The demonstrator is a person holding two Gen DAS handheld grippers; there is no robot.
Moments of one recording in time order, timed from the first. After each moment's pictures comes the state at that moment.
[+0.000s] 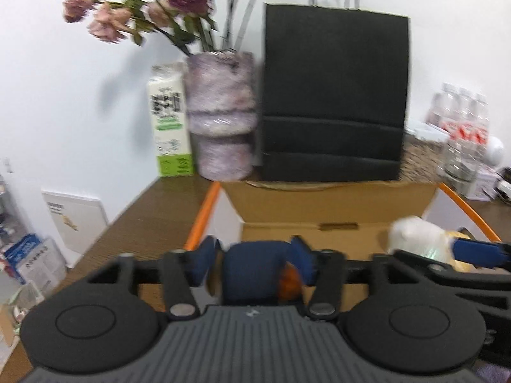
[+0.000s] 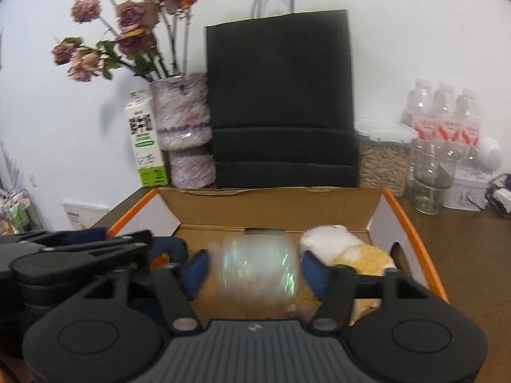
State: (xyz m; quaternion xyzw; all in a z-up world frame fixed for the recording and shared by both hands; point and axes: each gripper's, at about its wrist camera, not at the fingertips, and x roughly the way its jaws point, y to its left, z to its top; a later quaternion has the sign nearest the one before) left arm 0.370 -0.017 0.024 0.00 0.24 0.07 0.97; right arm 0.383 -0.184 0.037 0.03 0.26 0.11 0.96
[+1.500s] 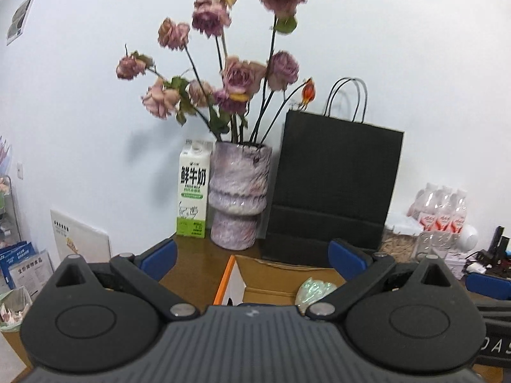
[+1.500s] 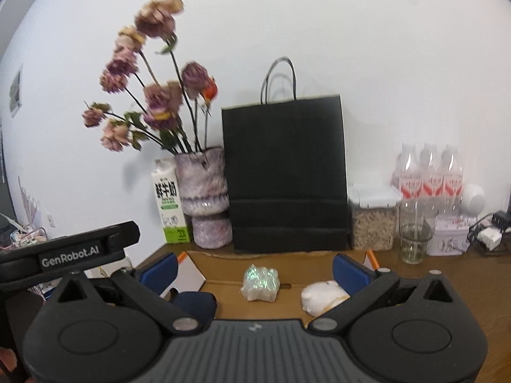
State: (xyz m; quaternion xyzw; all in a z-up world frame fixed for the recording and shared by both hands) left arm 0.287 0.007 0.102 -0.07 0.12 0.06 0.99; right arm 0.315 -0.203 0.112 0.04 0.16 0.14 0.98
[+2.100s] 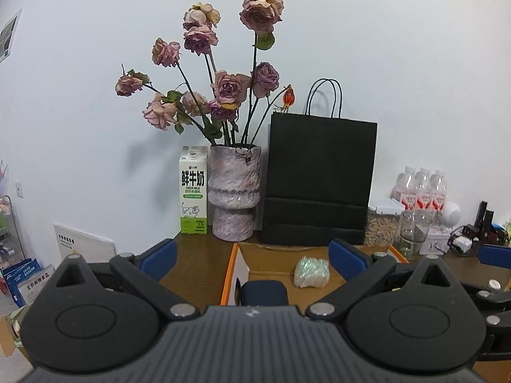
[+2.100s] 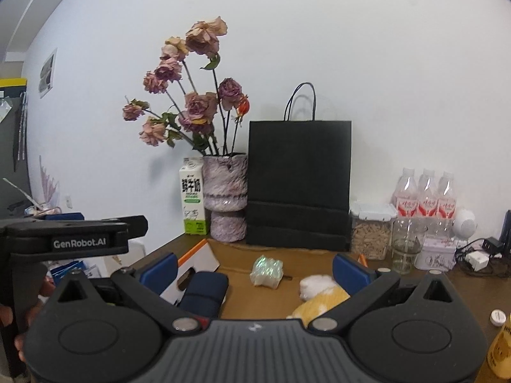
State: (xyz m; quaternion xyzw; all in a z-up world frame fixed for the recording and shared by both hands) left arm 0.224 0.006 0.106 -0.02 0.13 0.04 0.99; right arm 0.233 -0.219 0.121 0.00 0.14 0.17 0.97
